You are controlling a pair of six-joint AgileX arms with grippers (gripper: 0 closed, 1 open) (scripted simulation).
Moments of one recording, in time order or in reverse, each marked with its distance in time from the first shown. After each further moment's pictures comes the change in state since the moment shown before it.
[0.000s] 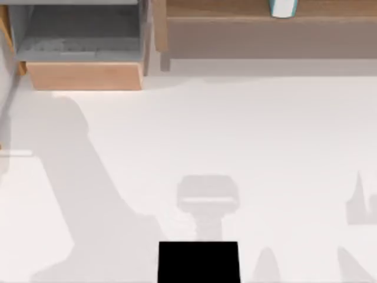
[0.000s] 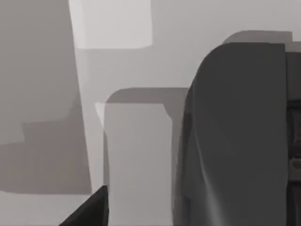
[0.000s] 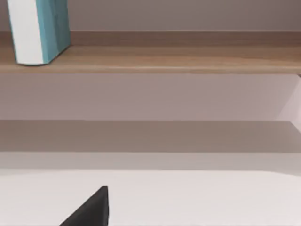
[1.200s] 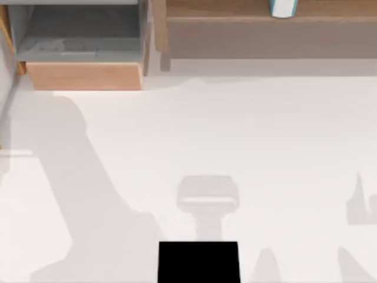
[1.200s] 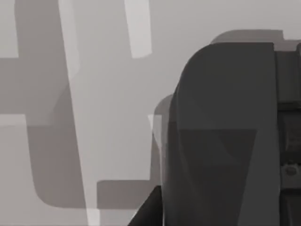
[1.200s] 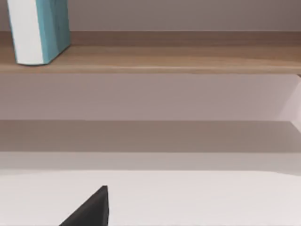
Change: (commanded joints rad) left arm -0.002 0.006 -0.004 0.004 0.000 -0.001; right arm 0.000 0.000 0.000 0.000 0.000 0.000
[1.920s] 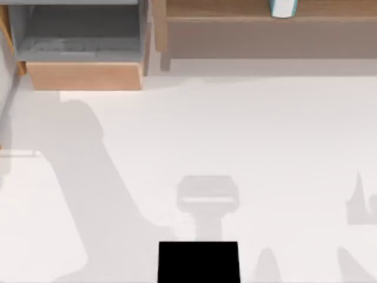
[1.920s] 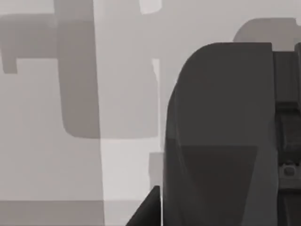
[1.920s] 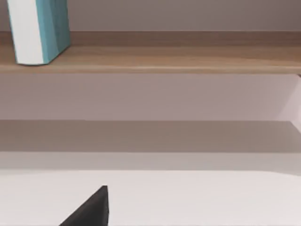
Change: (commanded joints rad) left arm 0.012 -0.086 -0.030 -0.021 0.001 -0.049; right arm 0.000 0.000 0.000 0.000 0.000 0.000
